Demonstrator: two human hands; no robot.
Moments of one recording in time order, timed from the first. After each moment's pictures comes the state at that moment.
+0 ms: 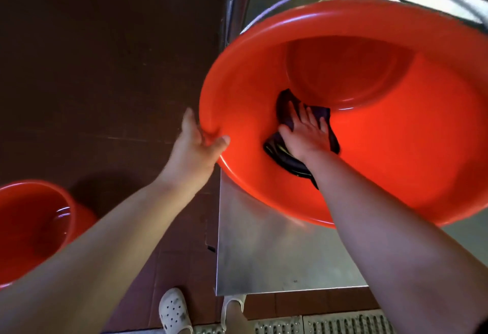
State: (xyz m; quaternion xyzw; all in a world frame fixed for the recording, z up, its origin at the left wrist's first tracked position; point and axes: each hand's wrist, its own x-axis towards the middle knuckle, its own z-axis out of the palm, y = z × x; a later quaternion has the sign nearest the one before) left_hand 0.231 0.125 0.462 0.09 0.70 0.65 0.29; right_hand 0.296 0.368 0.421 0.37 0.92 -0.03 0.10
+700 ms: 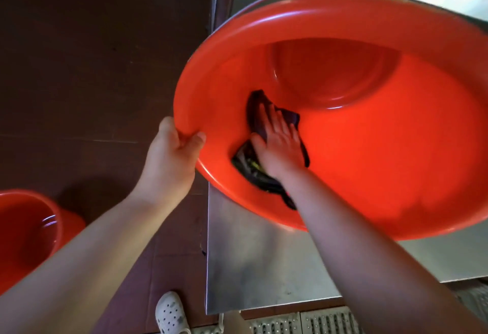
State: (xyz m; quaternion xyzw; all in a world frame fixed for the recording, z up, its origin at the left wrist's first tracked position) left_hand 0.217 0.127 0.467 0.11 0.76 0.61 0.20; right_hand 0.295 0.329 0.415 0.29 0.95 -0.07 0.02
